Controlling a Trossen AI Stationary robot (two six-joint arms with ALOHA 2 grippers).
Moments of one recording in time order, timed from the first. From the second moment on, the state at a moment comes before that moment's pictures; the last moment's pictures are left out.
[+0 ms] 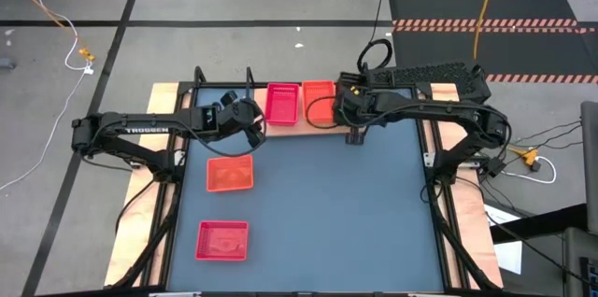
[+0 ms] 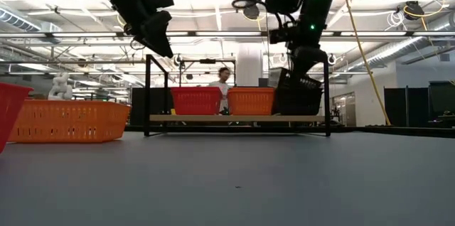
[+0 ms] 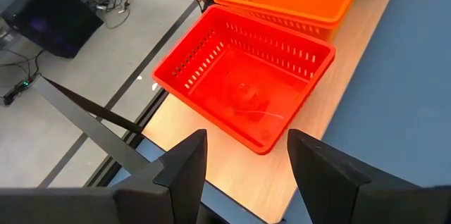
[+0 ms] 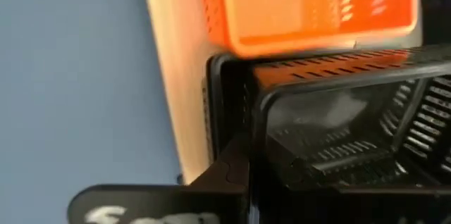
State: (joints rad) left arm 0.20 1.24 0.92 -0.47 -0.50 -0.09; right arm -0.33 1.54 1.16 -0.80 0.34 -0.33
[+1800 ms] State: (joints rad) left arm -0.01 1.24 0.92 -0.80 -0.49 -0.35; right arm -0.36 1.44 0.99 -0.68 0.29 -0.33
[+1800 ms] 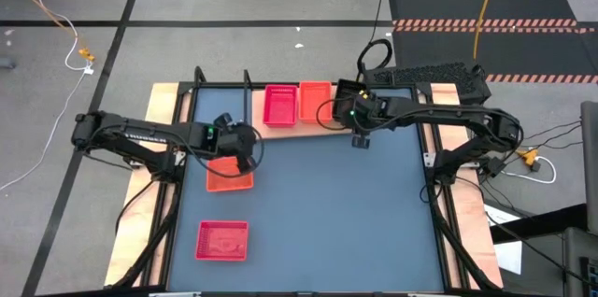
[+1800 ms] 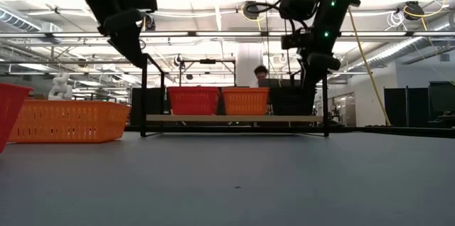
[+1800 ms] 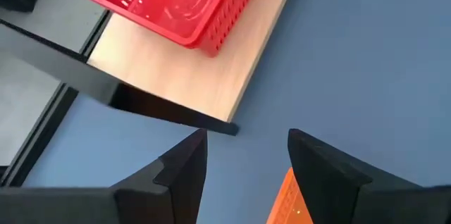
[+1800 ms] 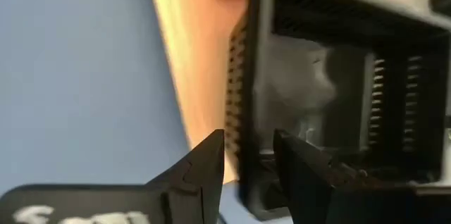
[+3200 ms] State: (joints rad) left arm -0.11 1.32 0.70 -0.56 -0.25 -0.96; right arm -0.18 1.17 0.51 0.44 -0.24 -0.25
